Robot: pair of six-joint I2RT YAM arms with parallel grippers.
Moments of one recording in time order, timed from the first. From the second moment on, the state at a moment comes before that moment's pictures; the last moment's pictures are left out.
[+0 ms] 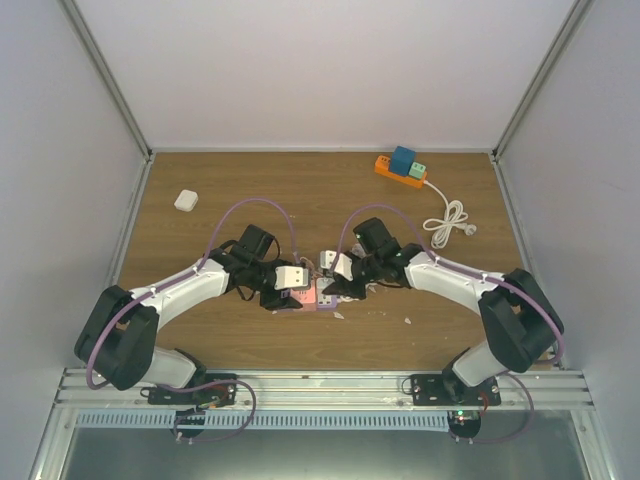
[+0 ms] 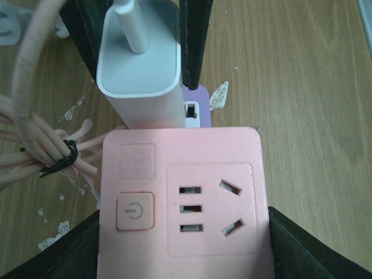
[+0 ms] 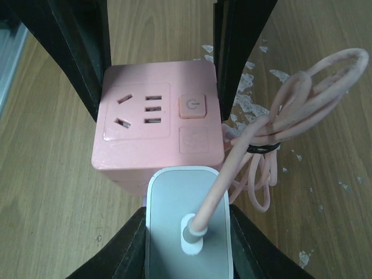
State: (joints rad) left arm -0.53 1.40 0.77 -0.47 0.58 0.89; right arm 0.66 1.52 0.87 -0.29 -0.62 -0.71
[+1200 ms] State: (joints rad) left arm -0.52 1.25 1.02 -0.36 0.41 0.61; right arm 0.38 1.48 1.02 0.14 -0.92 -0.01
